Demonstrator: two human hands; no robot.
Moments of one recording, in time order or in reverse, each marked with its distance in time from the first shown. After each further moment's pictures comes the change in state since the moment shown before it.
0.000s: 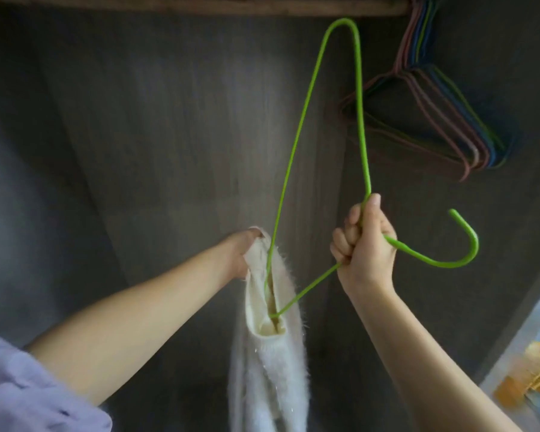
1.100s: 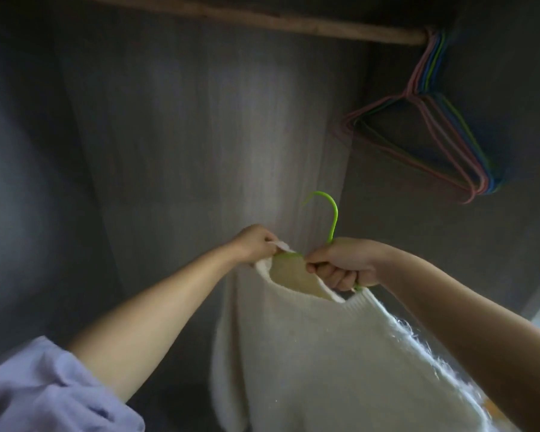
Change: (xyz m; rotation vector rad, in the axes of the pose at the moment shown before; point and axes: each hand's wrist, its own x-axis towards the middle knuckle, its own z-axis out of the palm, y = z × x) left_hand -0.027 0.019 -0.022 0.805 -0.138 0.642; right_hand 0.030 -0.002 0.023 -1.051 -0.493 1.062
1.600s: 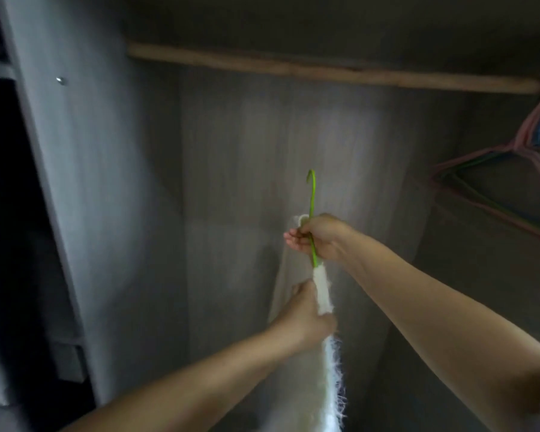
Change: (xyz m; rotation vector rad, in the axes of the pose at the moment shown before) left_hand -0.077 0.038 0.031 -0.190 0.304 -0.181; right_hand 0.083 -0.124 0.037 0.447 -0.048 -0.305
